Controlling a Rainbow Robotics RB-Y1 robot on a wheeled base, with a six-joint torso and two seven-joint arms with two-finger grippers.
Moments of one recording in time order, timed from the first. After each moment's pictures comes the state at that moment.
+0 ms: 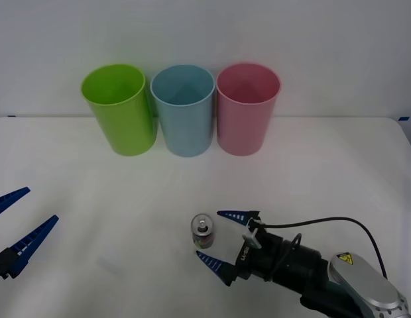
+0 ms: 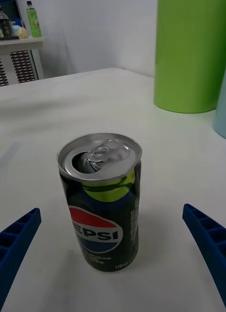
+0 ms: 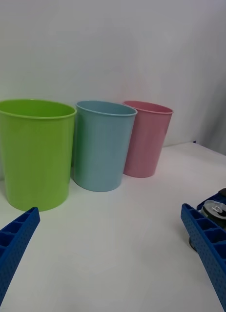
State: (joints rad) right arm -0.03 -0.36 0.42 -1.39 1.11 -0.71 0.39; left arm 0.35 0.40 0.52 -1.66 -0.96 -1.22 0.00
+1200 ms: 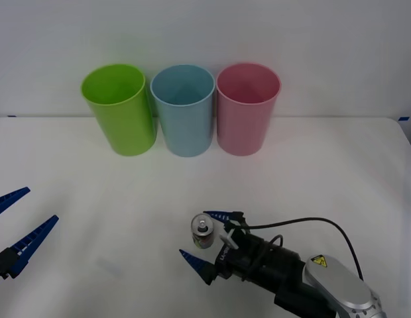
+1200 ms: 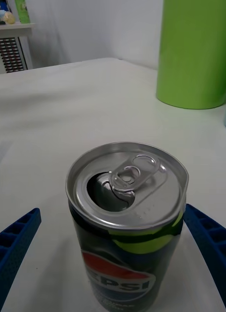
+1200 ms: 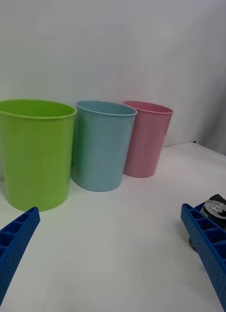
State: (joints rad) right arm -0.07 -0.33 0.54 -1.39 1.11 -0.53 0.40; left arm 0.35 0.40 0.52 -1.66 -0.96 -1.22 0.00
